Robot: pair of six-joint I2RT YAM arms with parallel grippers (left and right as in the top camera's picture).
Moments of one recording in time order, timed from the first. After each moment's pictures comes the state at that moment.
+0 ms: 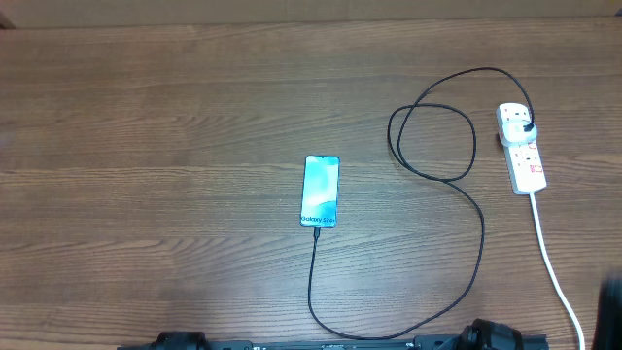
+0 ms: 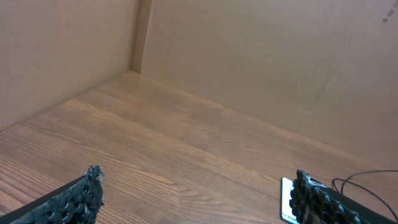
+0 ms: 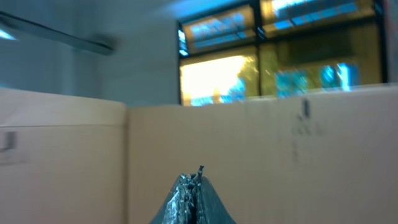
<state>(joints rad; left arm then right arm) -0.02 0.02 1.59 -1.68 -0.26 -0.33 -0.28 0.54 1.67 -0.46 -0.69 0.49</state>
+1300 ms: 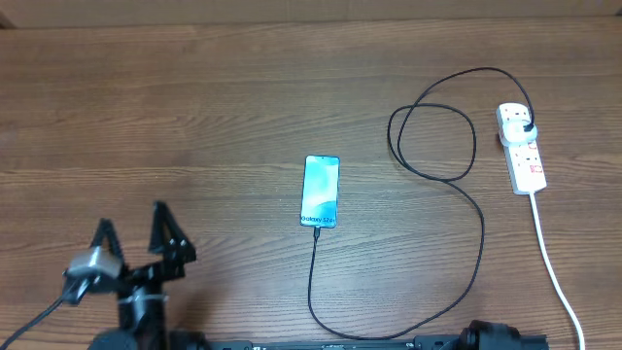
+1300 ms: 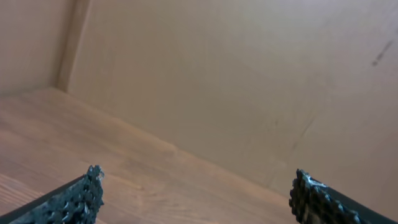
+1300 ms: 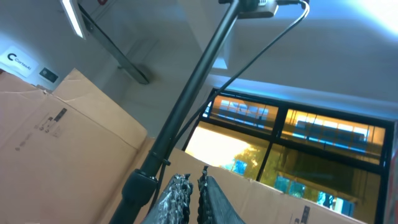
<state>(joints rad) -0.02 0.02 0.43 -0.32 -0.20 -0.44 -0.20 0.16 1.48 -0.28 -0.70 0.25</state>
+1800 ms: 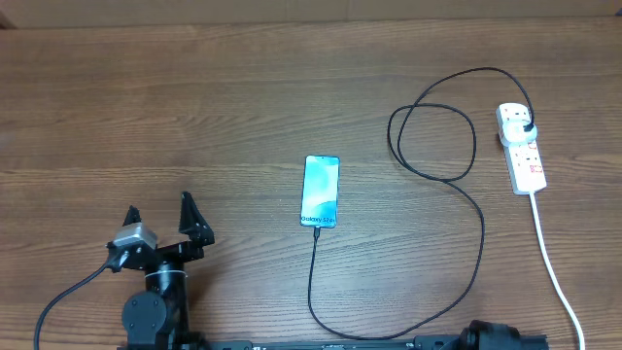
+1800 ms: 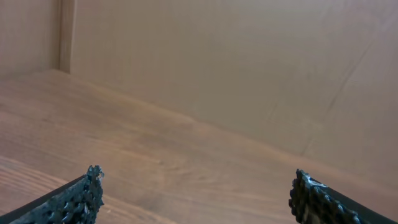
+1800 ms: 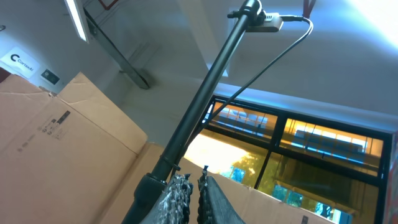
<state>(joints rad) -0.02 0.02 0.10 -0.07 -0.19 -0.31 -0.20 0.13 1.48 -0.27 -0.70 0.25</state>
